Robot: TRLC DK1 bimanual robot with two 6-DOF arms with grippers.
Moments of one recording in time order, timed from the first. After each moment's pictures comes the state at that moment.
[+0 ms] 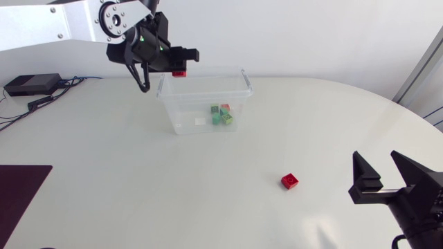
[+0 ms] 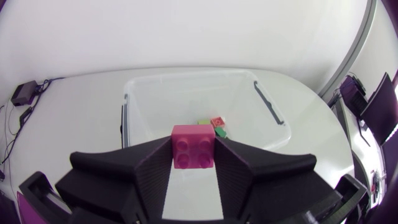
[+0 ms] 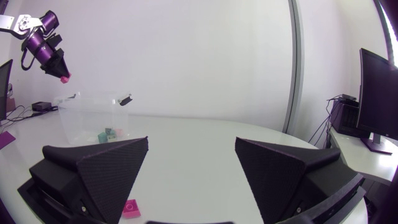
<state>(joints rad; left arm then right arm) -0.39 1.85 1.65 -0.50 -0.08 -0.23 -0.03 0.06 0.03 -0.02 0.01 -0.03</state>
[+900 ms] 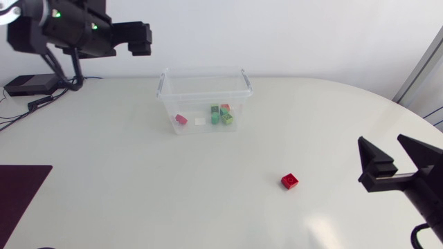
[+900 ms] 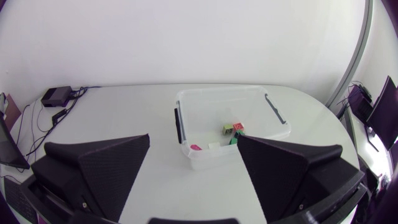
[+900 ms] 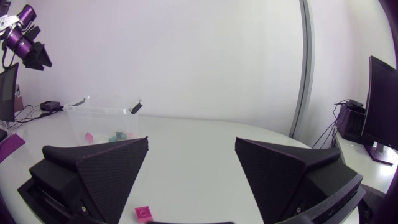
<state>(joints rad) -0.34 1.43 1.42 -0.60 -0.18 -0.18 0.03 0.24 0.26 -0.12 0.01 -0.03</state>
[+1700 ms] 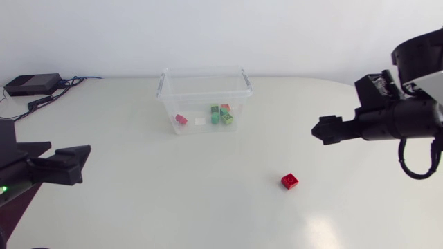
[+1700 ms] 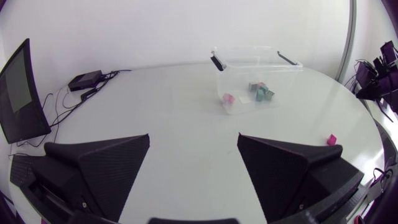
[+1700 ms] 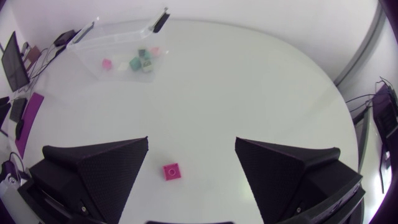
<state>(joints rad) -0.25 0.52 0.59 -0.60 -0.21 -0.04 0.13 1.16 0.90 -0.60 -0.10 -0.04</state>
